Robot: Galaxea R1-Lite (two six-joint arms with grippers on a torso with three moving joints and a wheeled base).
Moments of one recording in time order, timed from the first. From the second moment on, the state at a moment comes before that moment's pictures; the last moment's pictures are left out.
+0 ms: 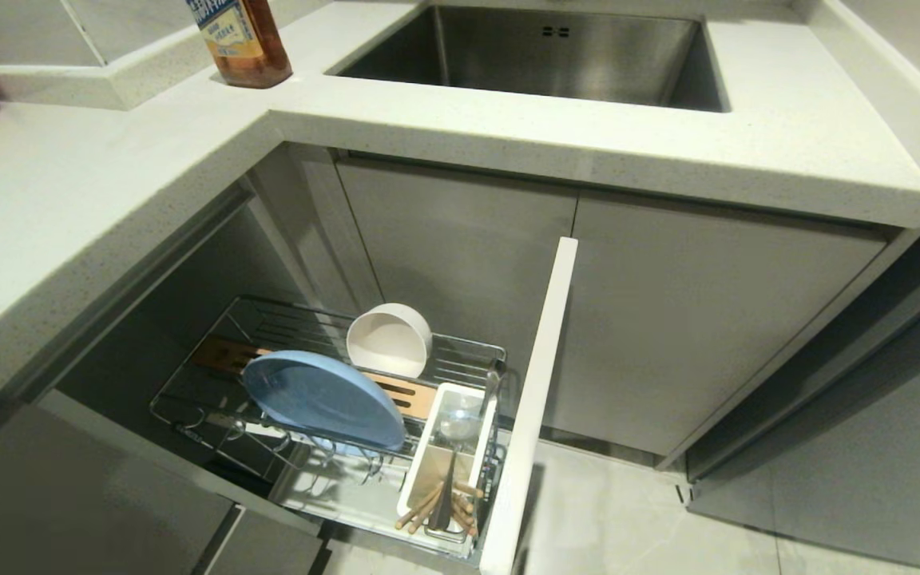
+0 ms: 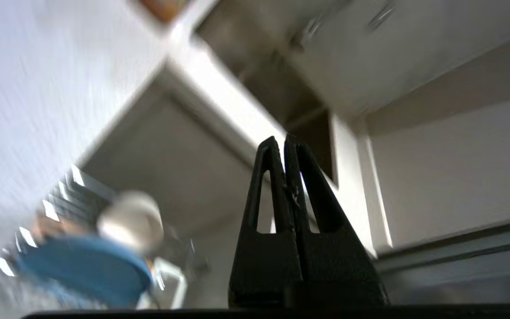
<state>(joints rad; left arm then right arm) -0.14 0.88 -1.47 0.36 -0.07 -0.70 0.00 0.00 0.00 0.00 0.00 0.06</state>
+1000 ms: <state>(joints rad) -0.87 1.41 -1.49 0.58 0.80 -1.15 0.00 0.00 0.00 0.00 0.00 0.06</state>
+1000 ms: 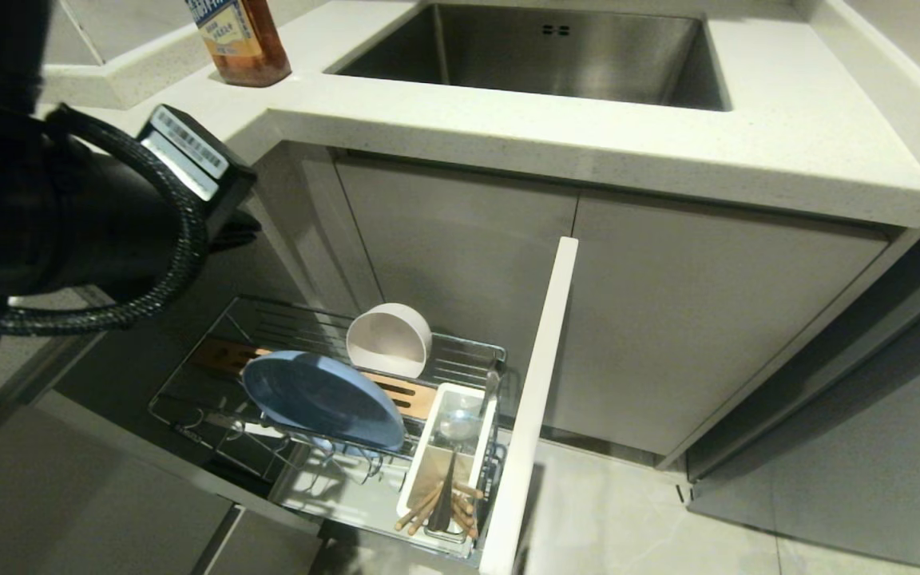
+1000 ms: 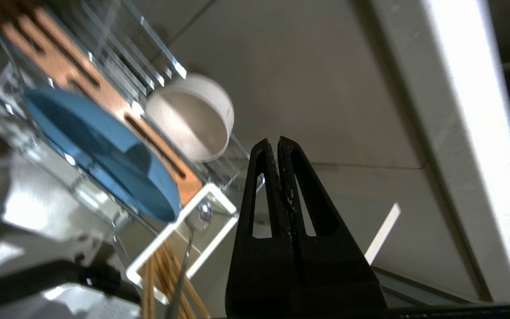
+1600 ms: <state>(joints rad) -0.88 1.55 -1.46 0.82 0.79 -1.39 0.00 0.00 0.00 0.00 0.00 0.05</state>
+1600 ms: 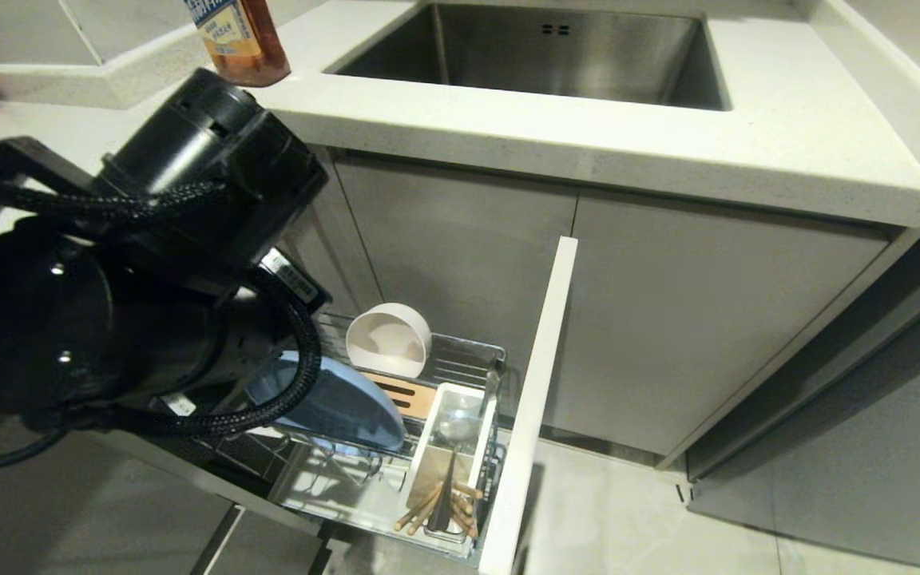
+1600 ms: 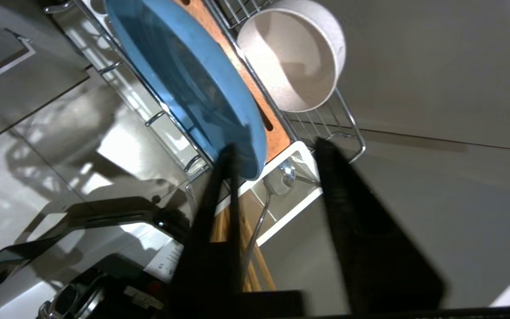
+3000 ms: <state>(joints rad) -0.71 1.87 -1.53 0.81 0.69 -1.50 0.00 0.00 0.00 0.00 0.00 0.06</state>
